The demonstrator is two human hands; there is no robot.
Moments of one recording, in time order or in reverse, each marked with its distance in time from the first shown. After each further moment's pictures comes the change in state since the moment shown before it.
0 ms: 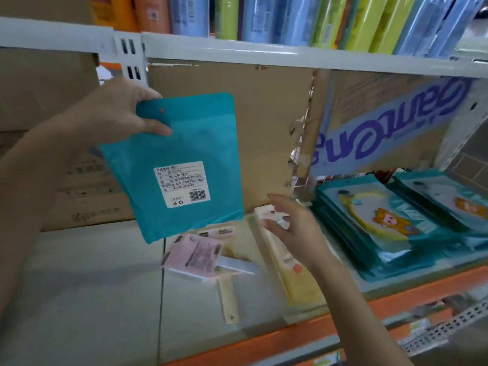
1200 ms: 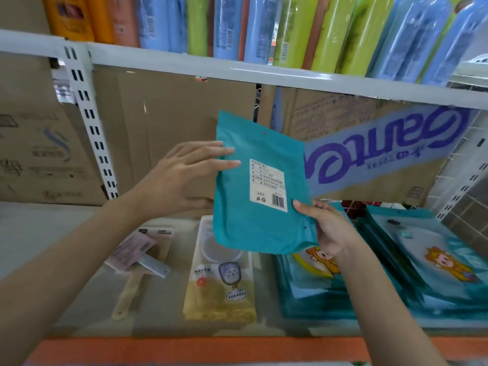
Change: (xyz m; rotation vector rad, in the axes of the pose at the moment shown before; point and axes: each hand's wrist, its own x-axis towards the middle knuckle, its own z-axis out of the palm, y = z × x) left_hand 0.017 0.135 0.177 0.324 0.199 0.503; right_hand 0.057 0.137 -0.172 1.148 -0.446 0.436
